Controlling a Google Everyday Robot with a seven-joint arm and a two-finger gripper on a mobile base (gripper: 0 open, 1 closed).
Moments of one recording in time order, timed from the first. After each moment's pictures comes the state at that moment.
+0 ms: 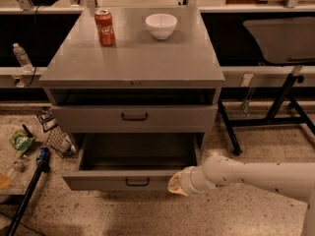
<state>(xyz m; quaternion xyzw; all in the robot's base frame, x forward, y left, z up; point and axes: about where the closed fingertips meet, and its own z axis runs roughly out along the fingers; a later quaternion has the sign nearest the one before) 0.505 -0.066 0.433 -0.67 0.67 0.13 0.29</state>
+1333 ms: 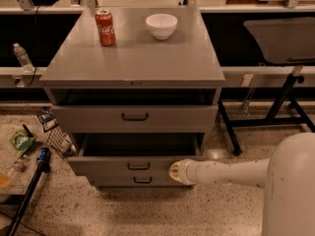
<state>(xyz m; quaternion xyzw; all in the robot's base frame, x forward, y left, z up) 0.598 -0.079 0.389 -0.68 0.63 -0.02 0.36</state>
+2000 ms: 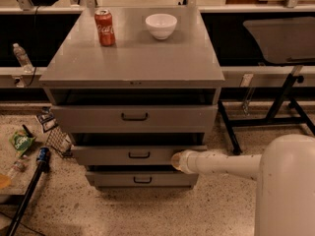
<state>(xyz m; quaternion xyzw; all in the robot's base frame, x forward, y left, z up) 0.651 -0.093 0.381 -0.69 0.62 -0.05 0.37</state>
